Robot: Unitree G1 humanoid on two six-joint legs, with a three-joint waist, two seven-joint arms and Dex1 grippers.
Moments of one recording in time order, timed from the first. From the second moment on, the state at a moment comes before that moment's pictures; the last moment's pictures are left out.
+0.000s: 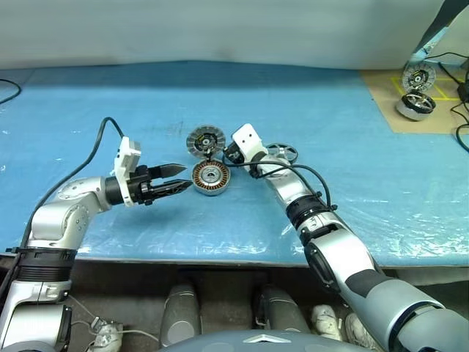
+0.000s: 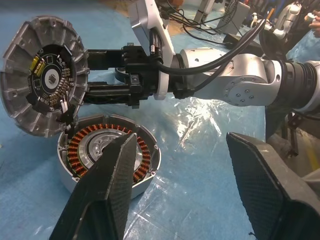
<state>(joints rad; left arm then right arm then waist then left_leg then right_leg) -0.34 0.67 0.09 0.01 -0.67 0.53 -1.16 -0.90 -0.06 0.17 0.96 -0.13 -0.15 0.31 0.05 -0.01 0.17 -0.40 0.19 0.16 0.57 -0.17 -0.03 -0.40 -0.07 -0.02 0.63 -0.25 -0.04</state>
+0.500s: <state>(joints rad) -0.38 0.61 0.05 0.00 -0.64 0.52 -1.16 -0.85 -0.03 0.15 1.02 -0.15 -0.17 0.28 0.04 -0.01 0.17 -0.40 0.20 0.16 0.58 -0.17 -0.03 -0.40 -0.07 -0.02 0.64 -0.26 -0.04</state>
